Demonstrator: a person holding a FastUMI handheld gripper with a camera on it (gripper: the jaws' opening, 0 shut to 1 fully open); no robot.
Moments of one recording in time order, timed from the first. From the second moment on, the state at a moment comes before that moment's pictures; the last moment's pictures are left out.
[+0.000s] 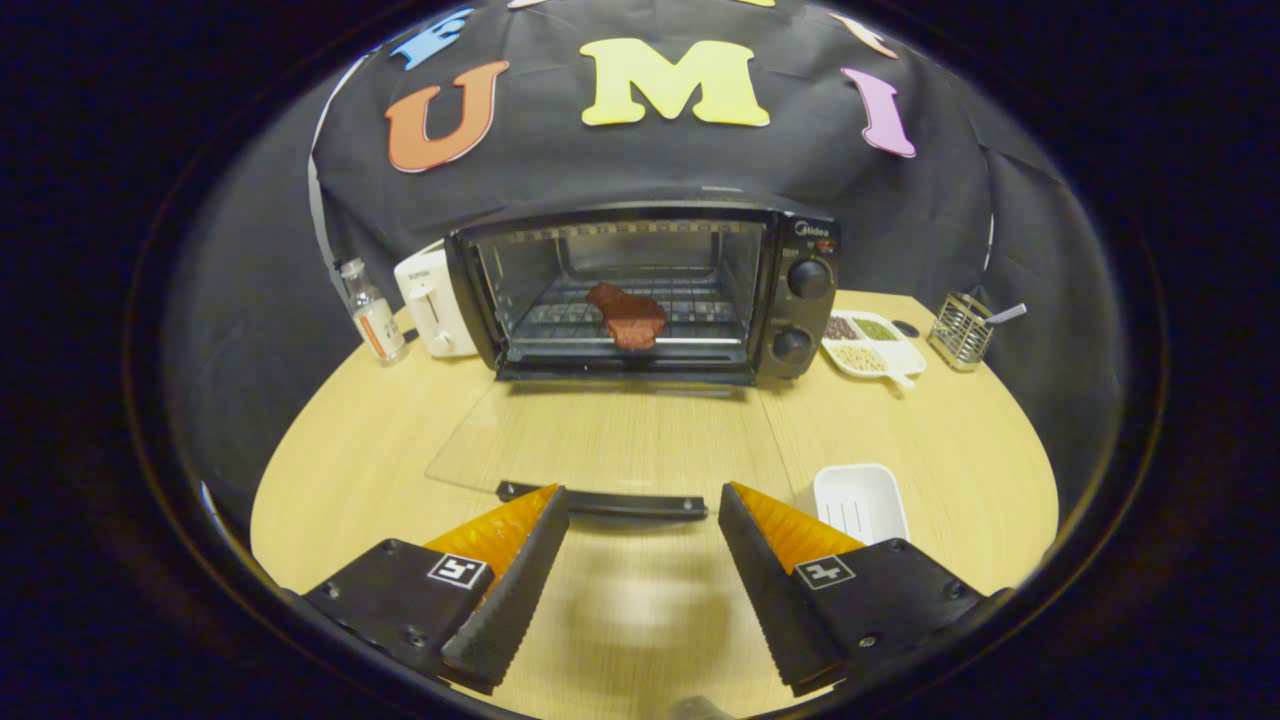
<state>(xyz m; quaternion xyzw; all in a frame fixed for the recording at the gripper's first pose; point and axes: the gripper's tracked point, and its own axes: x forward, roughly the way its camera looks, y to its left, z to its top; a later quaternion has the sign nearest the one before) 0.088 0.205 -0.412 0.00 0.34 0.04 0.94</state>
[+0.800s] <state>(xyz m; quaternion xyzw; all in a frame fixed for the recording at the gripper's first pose) 0.094 0.220 -0.476 -0.01 0.38 0.03 0.92</state>
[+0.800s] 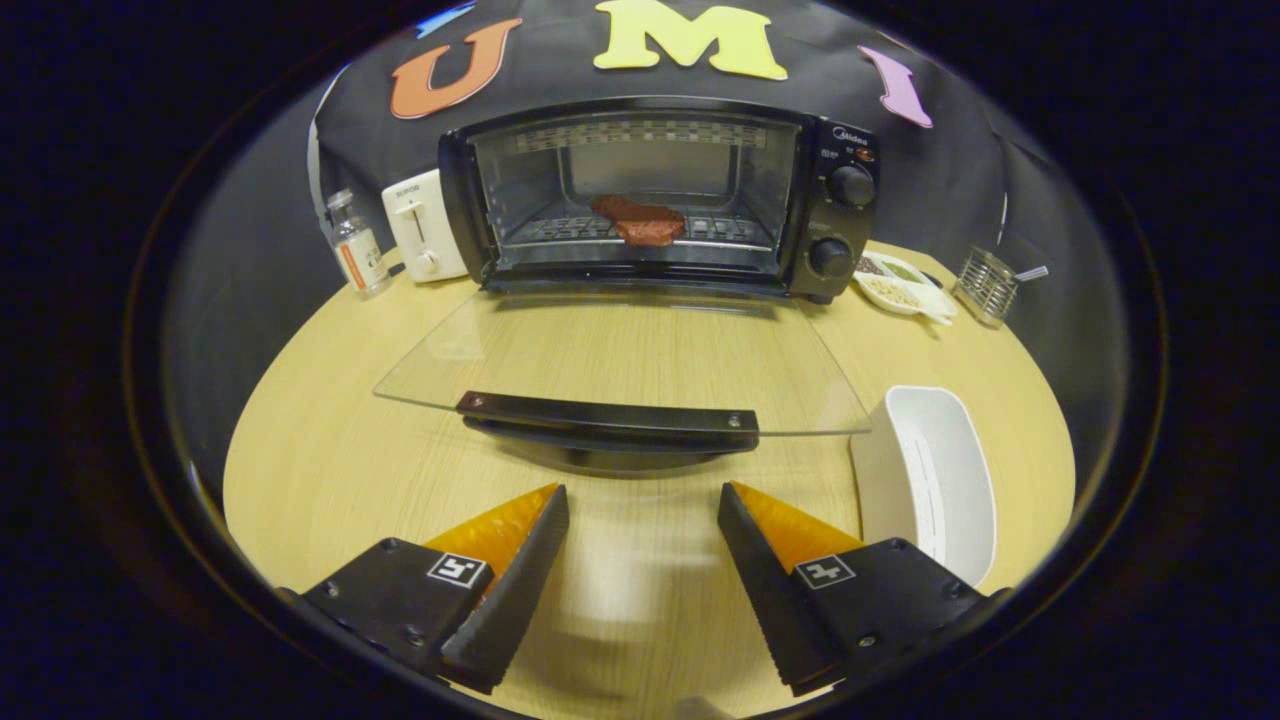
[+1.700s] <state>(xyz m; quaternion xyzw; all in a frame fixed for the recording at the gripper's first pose) 0.149 0.234 -0.375 -0.02 0.36 0.03 0.93</state>
